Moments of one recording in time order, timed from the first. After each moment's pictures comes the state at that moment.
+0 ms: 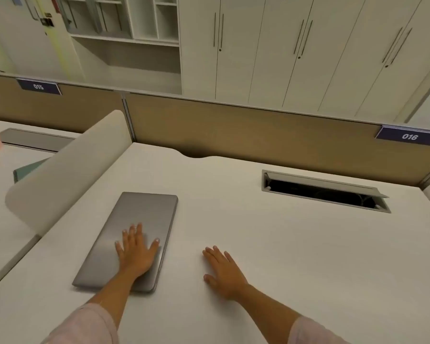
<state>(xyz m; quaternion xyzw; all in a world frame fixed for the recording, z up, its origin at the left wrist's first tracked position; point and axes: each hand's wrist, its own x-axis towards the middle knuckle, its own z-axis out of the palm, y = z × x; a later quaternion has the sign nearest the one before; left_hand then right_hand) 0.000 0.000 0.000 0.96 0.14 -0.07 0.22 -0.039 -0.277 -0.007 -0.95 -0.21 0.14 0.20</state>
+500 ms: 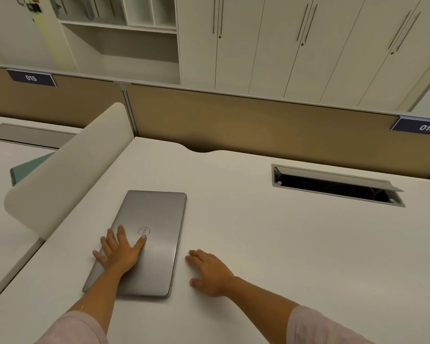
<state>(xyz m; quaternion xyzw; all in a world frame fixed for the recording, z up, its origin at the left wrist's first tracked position) 0.022 0.069 -0.002 0.93 0.27 -0.11 0.21 -0.015 -0.199 -0.004 -0.92 -0.25 0.20 0.21</state>
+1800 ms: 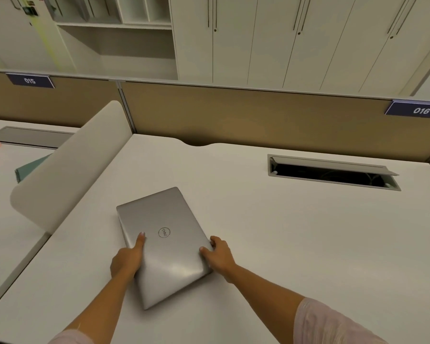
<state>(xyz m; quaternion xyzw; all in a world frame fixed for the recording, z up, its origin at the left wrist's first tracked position) -0.021 0.039 0.013 0.84 0.39 -0.11 0.36 -0.030 -0.209 0.016 -0.82 0.09 0.18 0.54</state>
